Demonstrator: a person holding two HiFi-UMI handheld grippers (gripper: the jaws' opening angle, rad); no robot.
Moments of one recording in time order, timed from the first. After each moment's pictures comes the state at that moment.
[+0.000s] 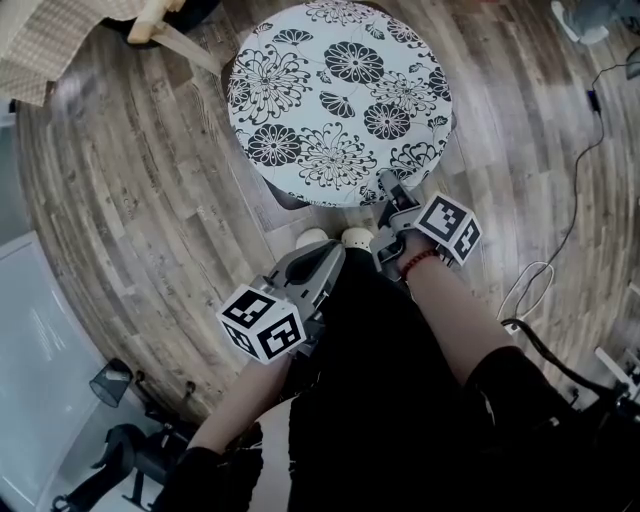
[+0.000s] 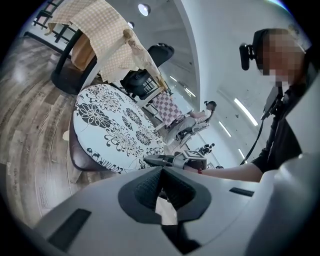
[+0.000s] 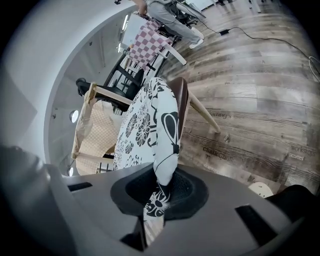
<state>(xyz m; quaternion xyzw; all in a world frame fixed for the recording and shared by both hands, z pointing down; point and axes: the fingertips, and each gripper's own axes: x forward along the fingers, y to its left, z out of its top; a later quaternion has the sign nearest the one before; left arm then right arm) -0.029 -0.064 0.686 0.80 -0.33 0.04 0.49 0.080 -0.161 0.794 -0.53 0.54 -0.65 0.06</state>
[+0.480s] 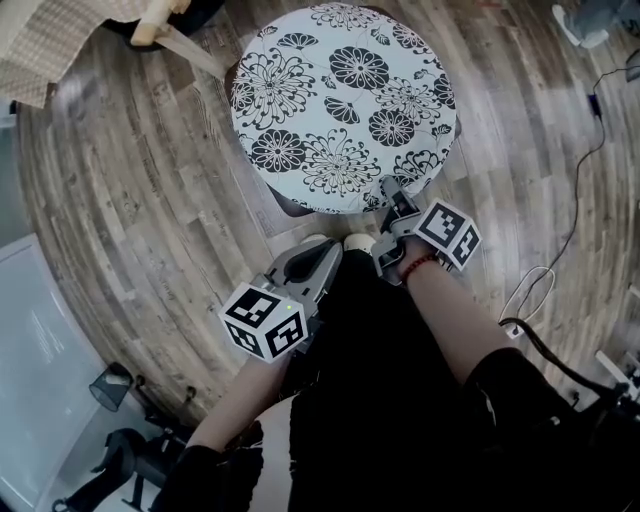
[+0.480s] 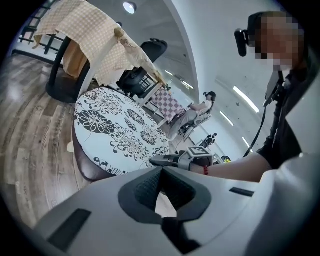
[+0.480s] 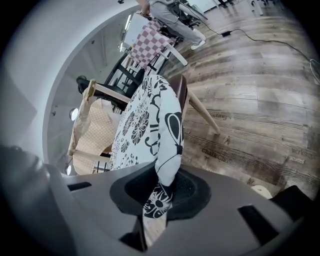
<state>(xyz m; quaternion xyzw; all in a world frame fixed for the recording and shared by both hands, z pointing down) -0.038 -0.074 0.700 0.82 -0.34 0.09 0.46 0.079 -0.161 0.806 -0.54 0.54 -0.64 0.06</state>
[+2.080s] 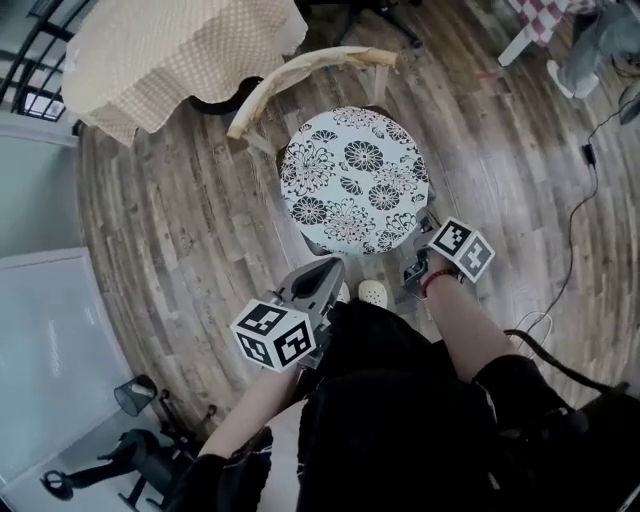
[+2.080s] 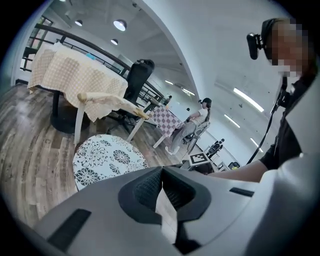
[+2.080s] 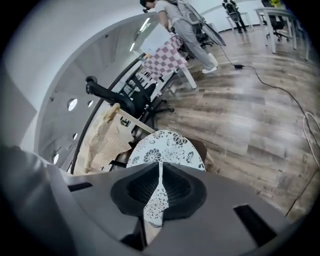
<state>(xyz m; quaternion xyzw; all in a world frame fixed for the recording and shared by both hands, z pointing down) -0.034 -0.120 0.490 0.81 -0.41 0.09 0.42 0.153 -0.213 0.636 -0.60 0.55 -0.58 -0.02</state>
